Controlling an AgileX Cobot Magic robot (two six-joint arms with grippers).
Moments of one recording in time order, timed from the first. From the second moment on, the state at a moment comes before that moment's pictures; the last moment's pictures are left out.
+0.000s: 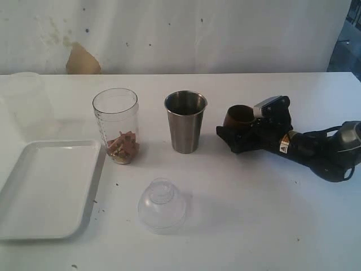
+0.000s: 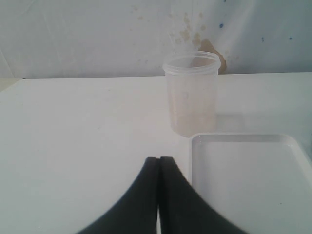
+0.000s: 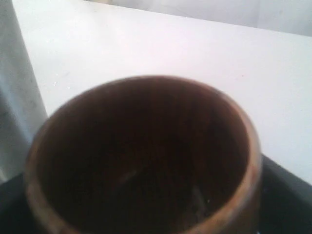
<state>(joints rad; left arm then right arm) 0.11 0.00 0.00 0.04 0.26 0.03 -0.09 2.34 -1.08 -0.81 -1.05 0.38</state>
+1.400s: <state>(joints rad) 0.11 0.00 0.00 0.04 0.26 0.03 0.06 1.57 -1.09 -1.38 -0.69 1.18</state>
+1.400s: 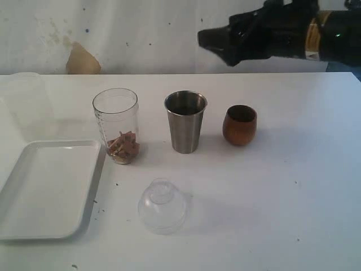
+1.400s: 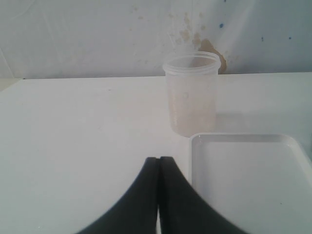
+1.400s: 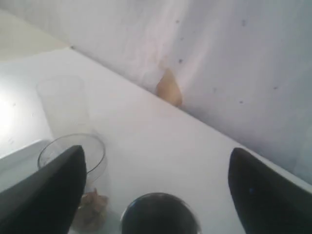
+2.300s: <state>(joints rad) 0.11 0.00 0.00 0.04 0.26 0.03 0.14 1.65 -1.04 -1.47 -0.68 1.16</state>
